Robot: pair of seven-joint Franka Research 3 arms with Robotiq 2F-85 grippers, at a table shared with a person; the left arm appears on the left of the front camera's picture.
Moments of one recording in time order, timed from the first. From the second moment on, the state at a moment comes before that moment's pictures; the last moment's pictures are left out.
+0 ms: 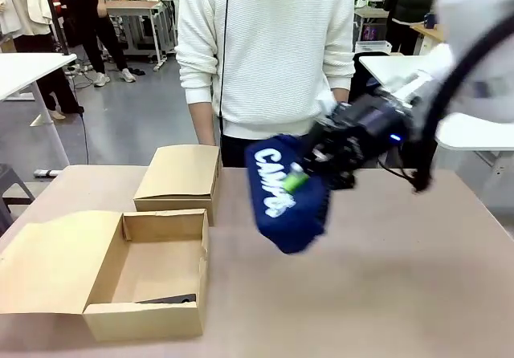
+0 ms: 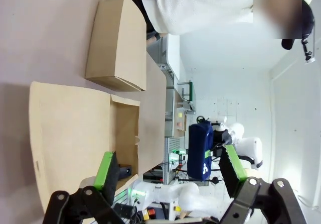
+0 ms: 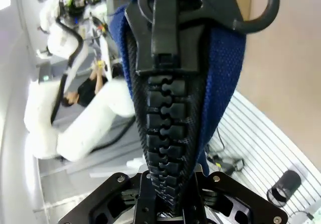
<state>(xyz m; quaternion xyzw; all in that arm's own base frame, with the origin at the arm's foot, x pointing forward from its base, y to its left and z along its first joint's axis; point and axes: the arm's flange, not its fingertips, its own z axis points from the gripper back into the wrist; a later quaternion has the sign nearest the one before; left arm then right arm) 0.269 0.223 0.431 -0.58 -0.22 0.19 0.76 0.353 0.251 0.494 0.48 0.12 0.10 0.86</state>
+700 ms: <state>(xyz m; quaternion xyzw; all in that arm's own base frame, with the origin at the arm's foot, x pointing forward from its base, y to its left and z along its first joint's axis) 0.269 0.223 0.431 -0.58 -0.22 0.19 0.76 0.365 0.483 0.433 0.31 0.19 0.12 0.92</state>
